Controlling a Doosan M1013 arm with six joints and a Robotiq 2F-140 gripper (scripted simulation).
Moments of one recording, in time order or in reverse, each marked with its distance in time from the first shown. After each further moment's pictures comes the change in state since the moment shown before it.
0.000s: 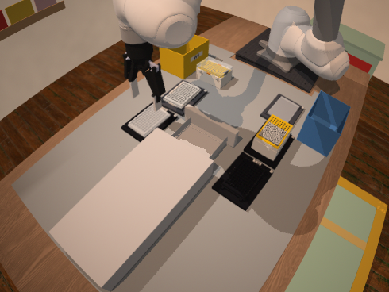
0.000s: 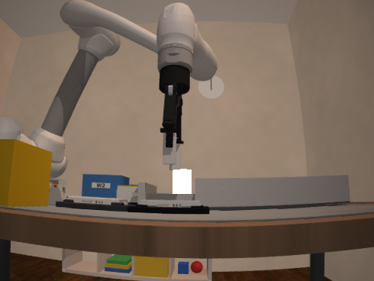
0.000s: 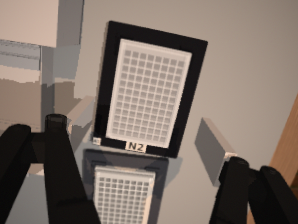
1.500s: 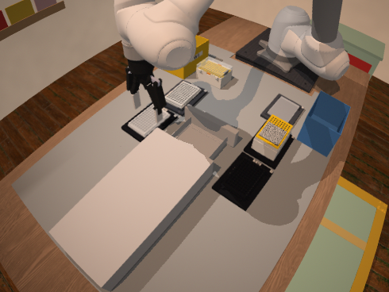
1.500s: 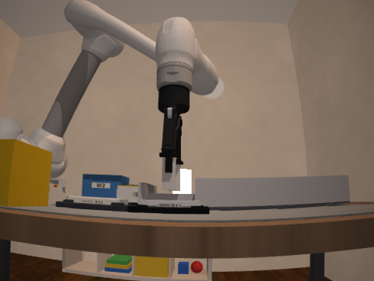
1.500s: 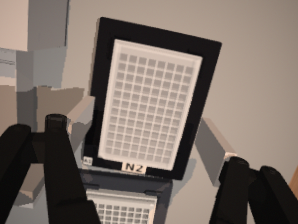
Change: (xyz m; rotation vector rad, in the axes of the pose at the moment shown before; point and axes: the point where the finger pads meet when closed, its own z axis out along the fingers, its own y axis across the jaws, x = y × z) arm 0.000 0.000 0.052 0.000 0.000 0.000
